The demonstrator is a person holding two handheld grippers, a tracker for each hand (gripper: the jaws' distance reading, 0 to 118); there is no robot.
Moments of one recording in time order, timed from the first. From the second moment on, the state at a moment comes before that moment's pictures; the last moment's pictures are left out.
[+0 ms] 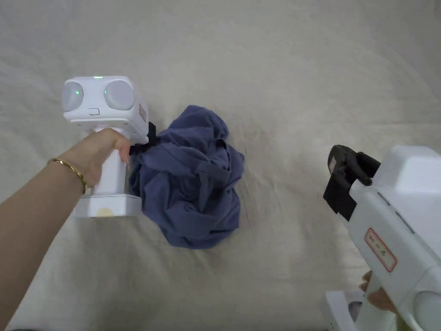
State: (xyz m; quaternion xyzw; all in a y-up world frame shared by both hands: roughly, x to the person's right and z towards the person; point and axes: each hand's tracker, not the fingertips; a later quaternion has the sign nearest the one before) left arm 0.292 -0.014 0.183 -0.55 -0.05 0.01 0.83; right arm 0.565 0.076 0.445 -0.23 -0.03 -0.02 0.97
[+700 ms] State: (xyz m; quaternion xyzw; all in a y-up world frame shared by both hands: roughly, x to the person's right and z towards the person) left arm 0.221 0.068 0.250 -0.45 -0.09 0.04 0.89; right arm 0.520 0.026 0.379 -0.44 0.06 -0.01 0.89
